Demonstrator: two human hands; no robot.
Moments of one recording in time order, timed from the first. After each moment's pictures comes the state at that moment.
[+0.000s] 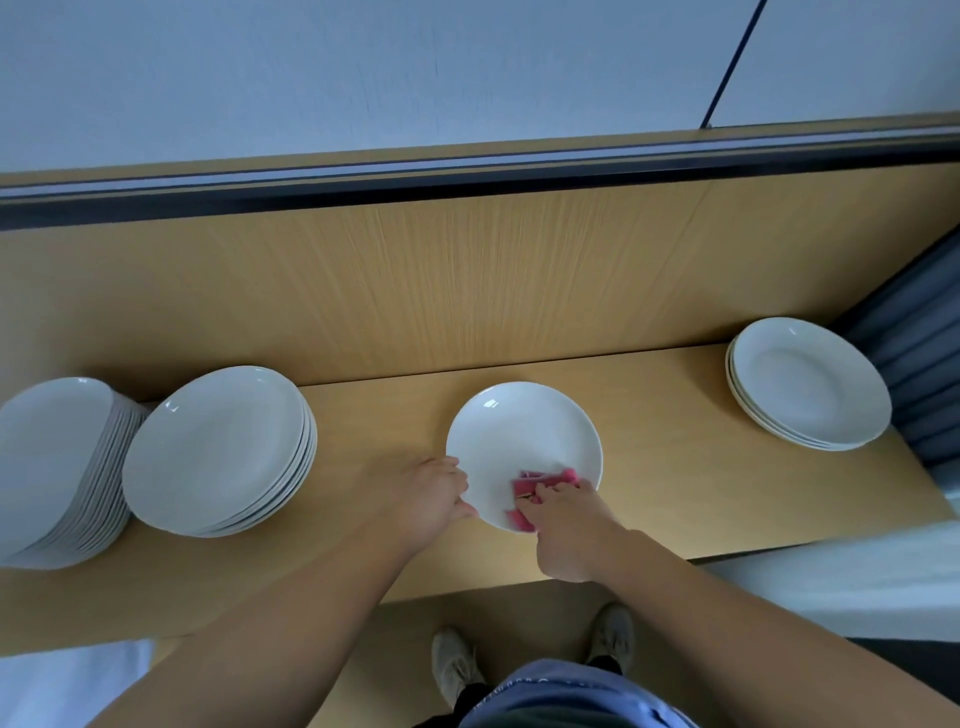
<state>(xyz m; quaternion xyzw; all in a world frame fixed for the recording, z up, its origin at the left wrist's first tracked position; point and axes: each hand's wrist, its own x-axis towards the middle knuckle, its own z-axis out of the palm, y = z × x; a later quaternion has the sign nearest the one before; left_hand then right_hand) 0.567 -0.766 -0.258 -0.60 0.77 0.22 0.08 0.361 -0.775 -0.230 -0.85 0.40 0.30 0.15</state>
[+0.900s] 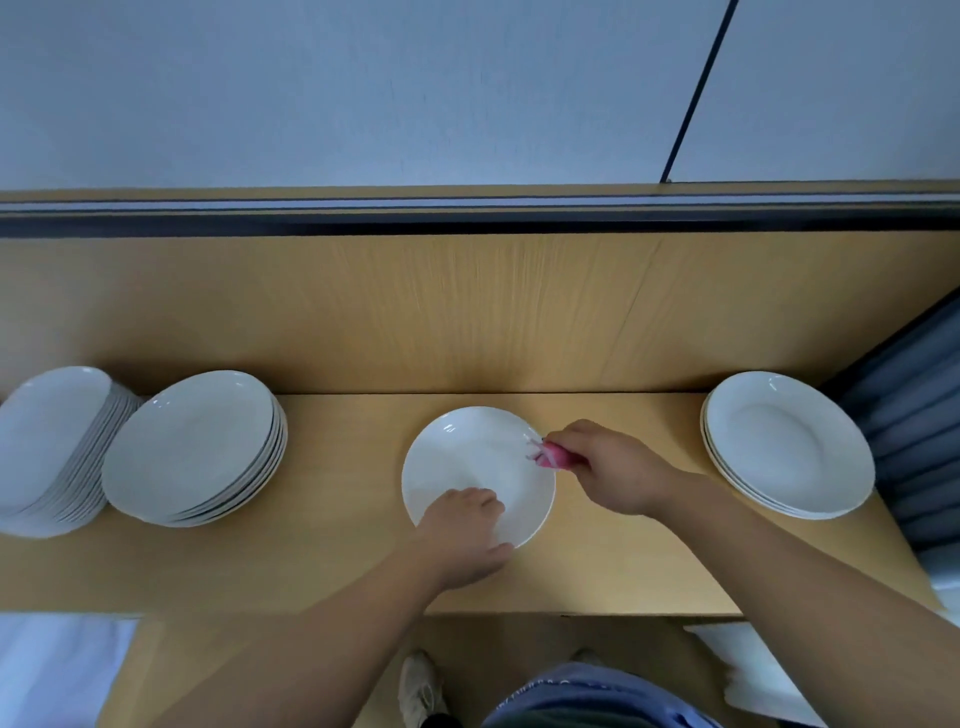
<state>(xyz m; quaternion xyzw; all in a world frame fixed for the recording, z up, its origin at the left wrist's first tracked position) 0.459 -0.771 -0.240 -0.62 0.75 0.20 0.08 0.254 -0.882 -0.187 -0.86 0.41 0.03 0.31</state>
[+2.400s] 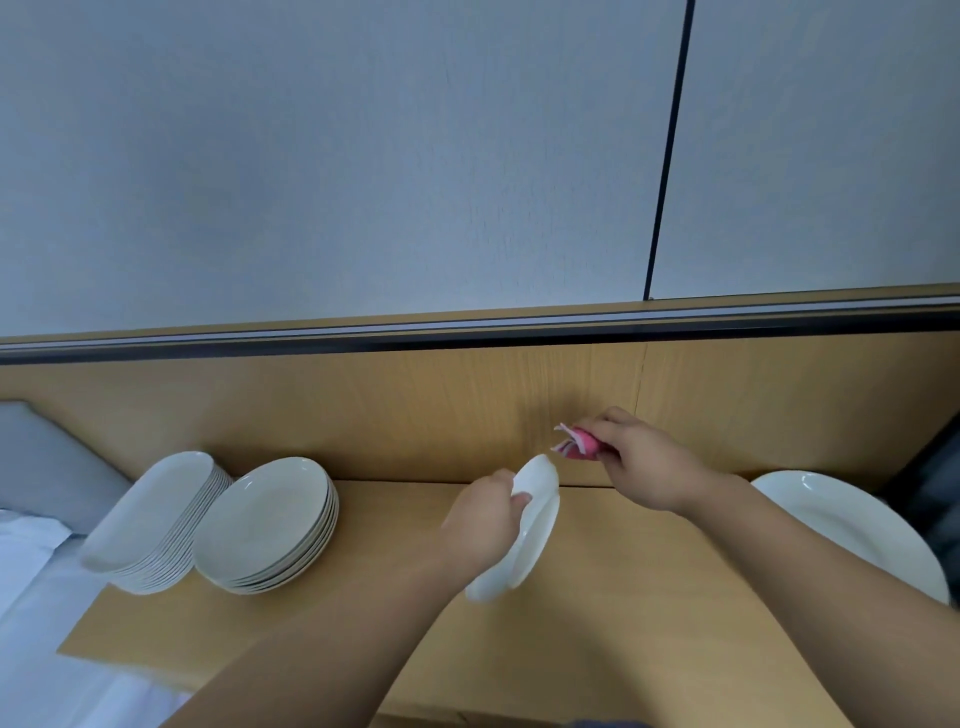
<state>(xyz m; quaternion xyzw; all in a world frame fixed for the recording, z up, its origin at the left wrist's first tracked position) 0.436 -0.829 -0.128 -0.77 0.58 0.20 -0.14 0.242 -0.951 -0.114 -0.89 0.36 -0.13 0.25</state>
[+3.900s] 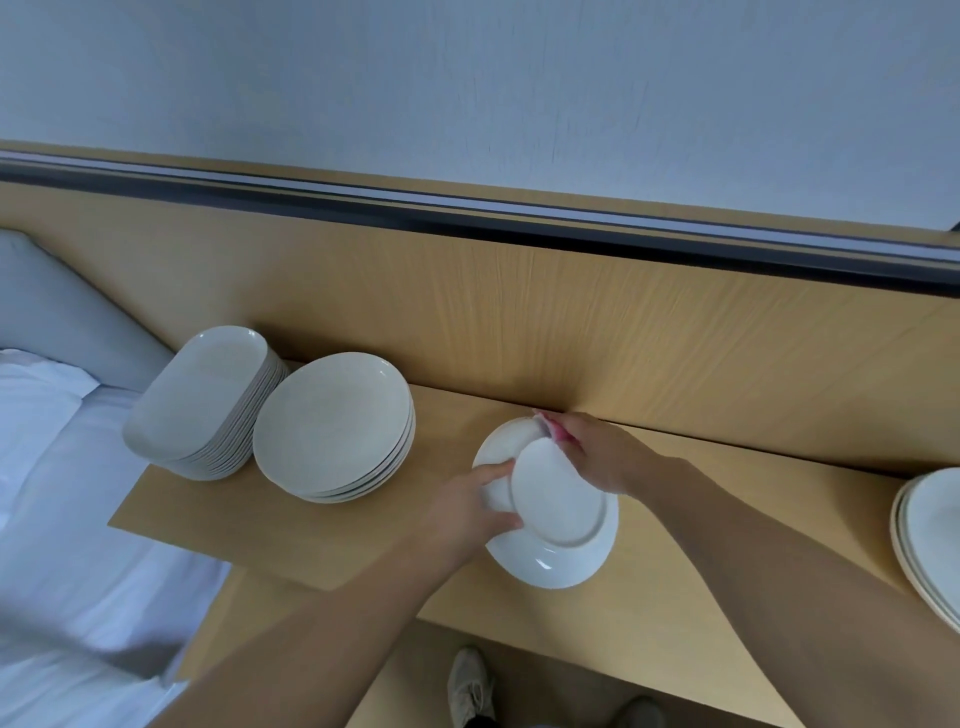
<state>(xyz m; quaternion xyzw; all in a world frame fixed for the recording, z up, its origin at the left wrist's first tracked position) 0.588 -0.750 -0.213 -0.75 0.39 0.44 -0.30 0.436 -0.926 -0.238 -0.87 0.33 0.05 0.35</state>
